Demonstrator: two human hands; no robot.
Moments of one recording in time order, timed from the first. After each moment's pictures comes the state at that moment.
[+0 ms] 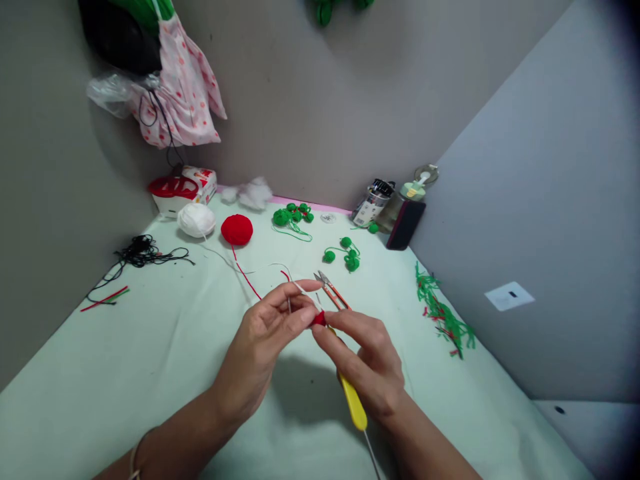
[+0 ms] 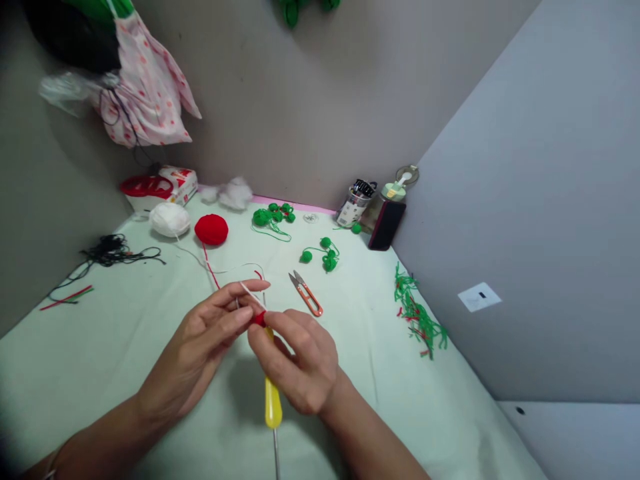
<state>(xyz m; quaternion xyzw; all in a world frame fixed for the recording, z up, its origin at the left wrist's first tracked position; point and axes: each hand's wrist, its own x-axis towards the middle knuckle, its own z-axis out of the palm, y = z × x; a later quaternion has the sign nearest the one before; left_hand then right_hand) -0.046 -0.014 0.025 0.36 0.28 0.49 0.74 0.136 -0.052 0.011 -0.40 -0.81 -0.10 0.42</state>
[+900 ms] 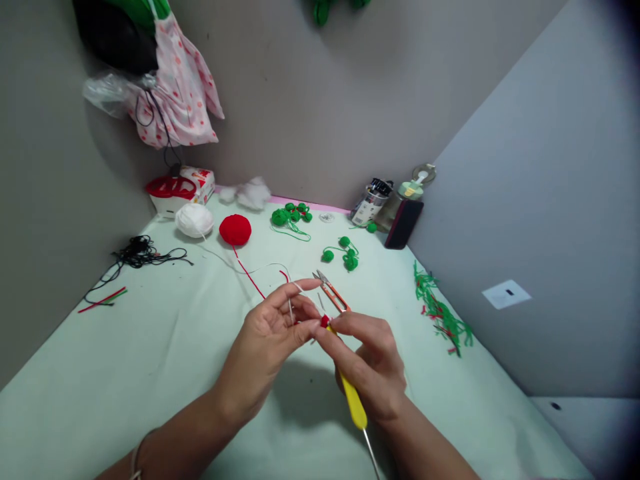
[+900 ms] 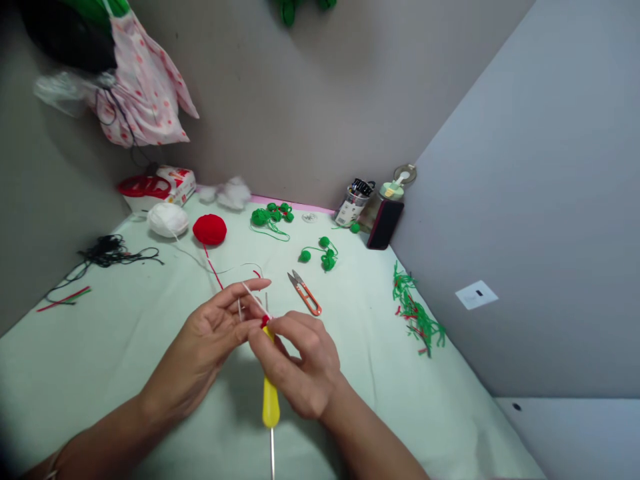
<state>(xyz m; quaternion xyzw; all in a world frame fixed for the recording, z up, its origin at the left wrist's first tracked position) -0.043 -0.013 0.020 0.38 0.28 0.48 0.74 0.125 -0.047 0.012 -0.37 -0.79 -0.19 0.45</state>
